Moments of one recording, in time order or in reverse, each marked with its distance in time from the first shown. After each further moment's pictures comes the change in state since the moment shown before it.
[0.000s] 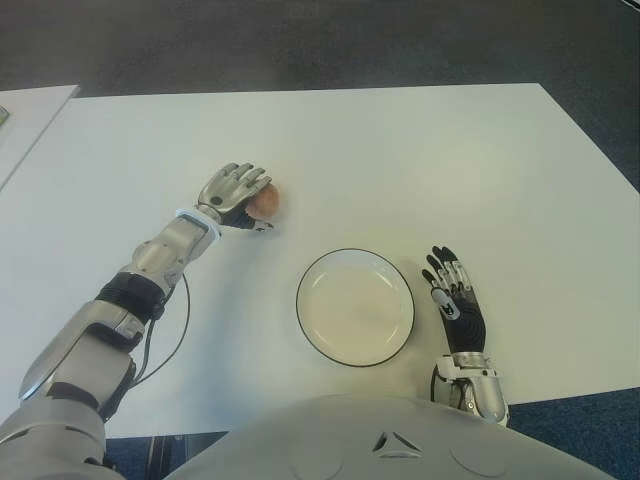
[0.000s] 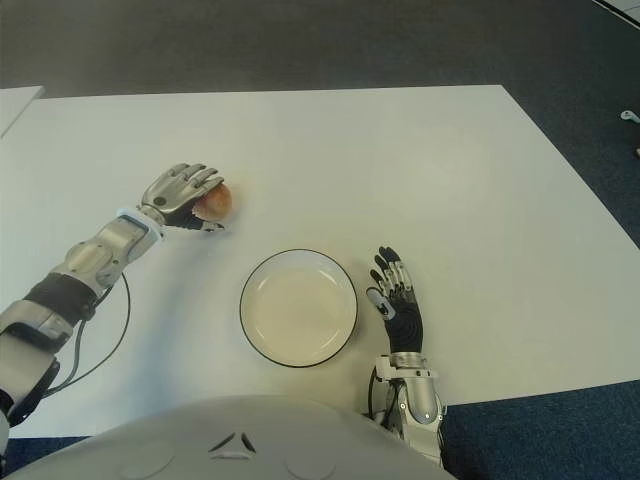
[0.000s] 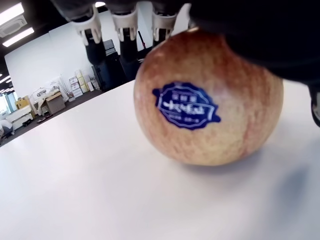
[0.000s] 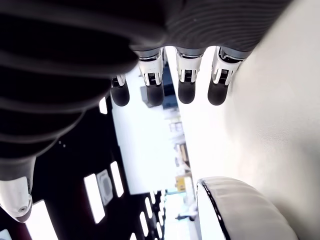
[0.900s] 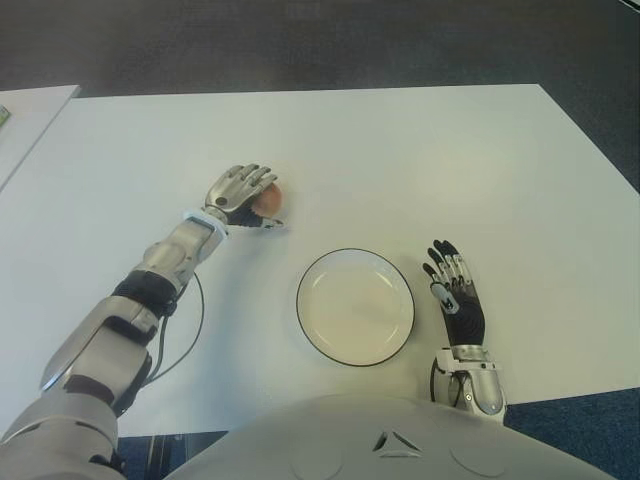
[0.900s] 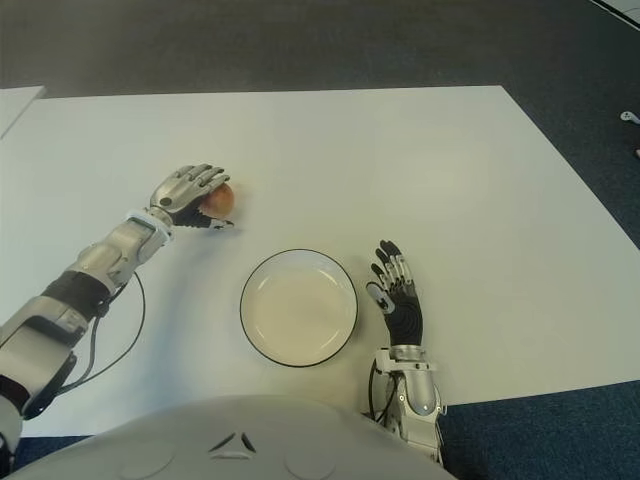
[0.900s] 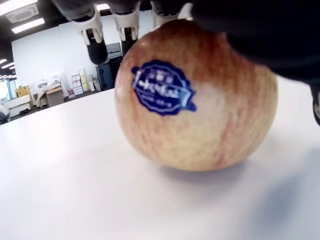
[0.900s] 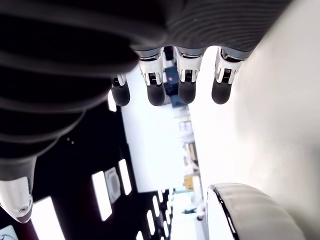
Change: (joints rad) left arm -0.038 -0.078 0.001 0.129 -0.091 -0.007 0.064; right arm -0.053 0.003 -0.008 0.056 -0.011 -0.056 -0.008
